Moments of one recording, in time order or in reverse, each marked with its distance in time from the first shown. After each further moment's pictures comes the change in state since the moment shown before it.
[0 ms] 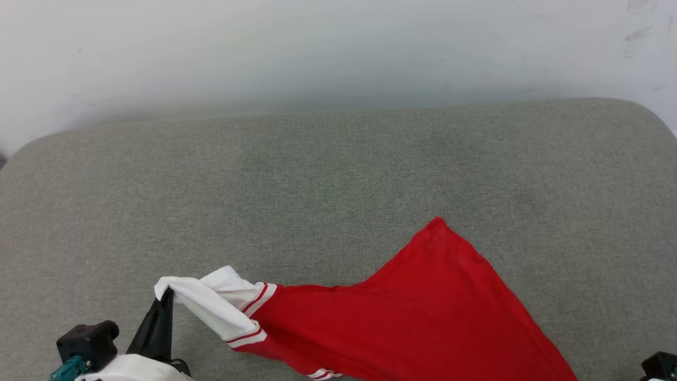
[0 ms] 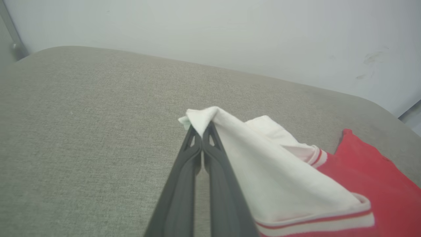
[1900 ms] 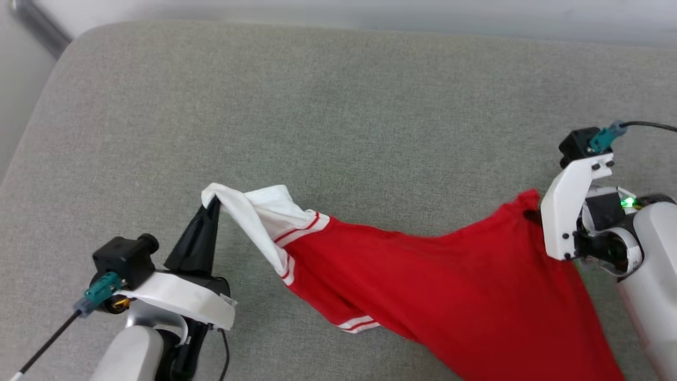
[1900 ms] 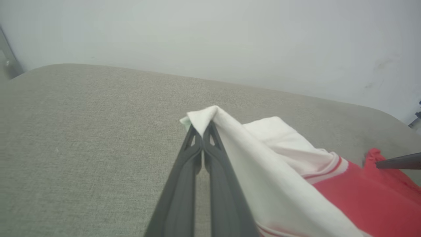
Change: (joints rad) left arm -0.300 -0.029 -0.124 0.065 0.025 -0.080 -0.050; right arm -0.830 -0.193 0.546 0.473 0.186 0.000 -0.117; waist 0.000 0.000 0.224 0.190
